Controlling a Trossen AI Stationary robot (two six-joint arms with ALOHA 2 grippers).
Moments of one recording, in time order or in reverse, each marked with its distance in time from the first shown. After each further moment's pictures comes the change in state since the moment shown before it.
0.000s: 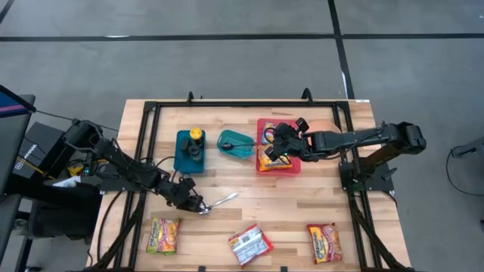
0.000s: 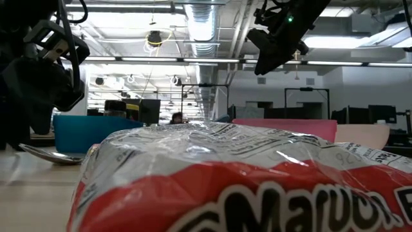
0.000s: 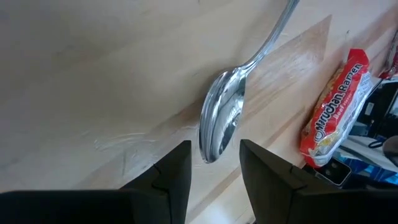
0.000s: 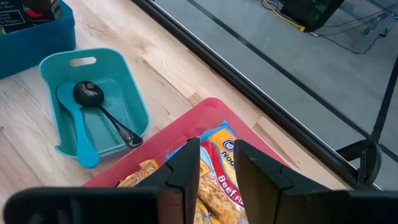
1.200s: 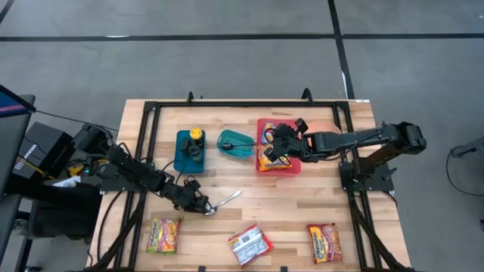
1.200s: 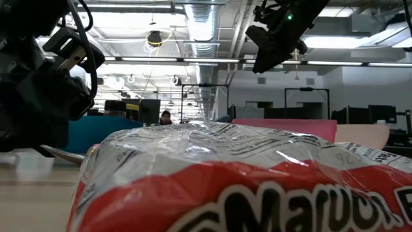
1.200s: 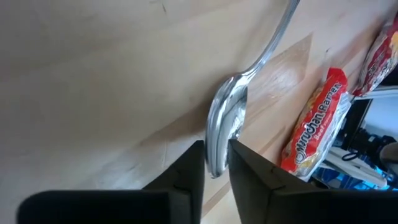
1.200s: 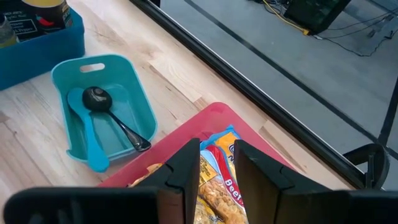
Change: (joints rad) left arm 0.000 0.163 0.001 0.237 -0.050 -0.051; right arm 0.011 0.000 0.000 0.023 0.000 0.000
